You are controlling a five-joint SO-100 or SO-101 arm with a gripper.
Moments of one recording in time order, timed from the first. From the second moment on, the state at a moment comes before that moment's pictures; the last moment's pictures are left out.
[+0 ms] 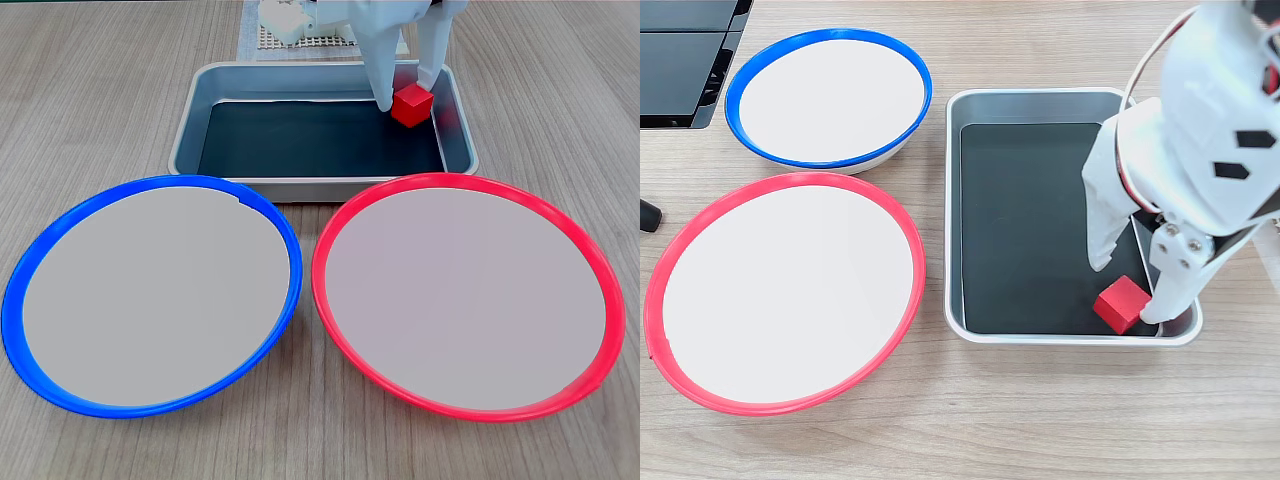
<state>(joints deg) -20.1 107.3 129.2 65.5 -102.5</state>
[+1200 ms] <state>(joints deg) -7.8 71.0 84.9 45.6 -65.0</state>
